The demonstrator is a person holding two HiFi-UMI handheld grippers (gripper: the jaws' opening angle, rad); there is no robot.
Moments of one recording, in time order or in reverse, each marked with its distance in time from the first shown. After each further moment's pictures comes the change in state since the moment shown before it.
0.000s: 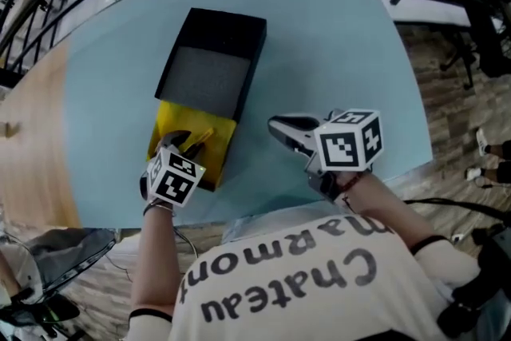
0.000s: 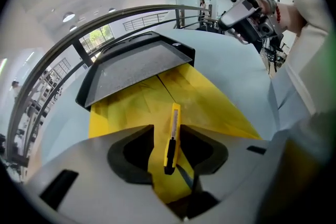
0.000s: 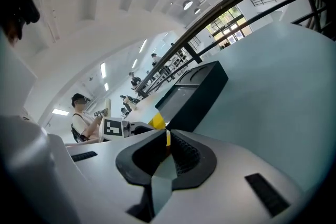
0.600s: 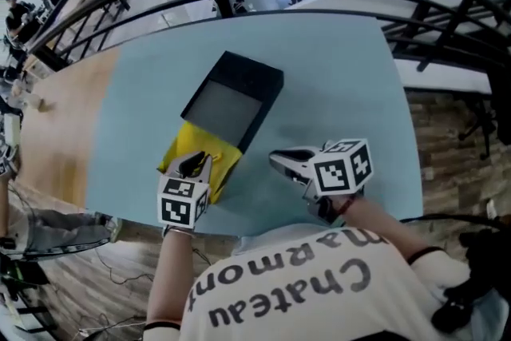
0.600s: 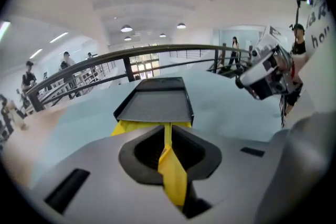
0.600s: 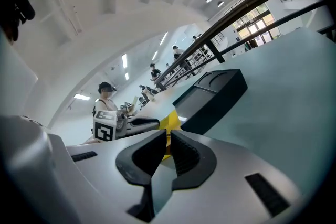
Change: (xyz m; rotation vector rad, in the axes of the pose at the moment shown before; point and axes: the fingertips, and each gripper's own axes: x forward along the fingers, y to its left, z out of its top) left arm -0.093 -0.015 0.081 -0.424 -0.340 0.263; right arm -0.043 0.023 0.018 -0.152 0.091 0.186
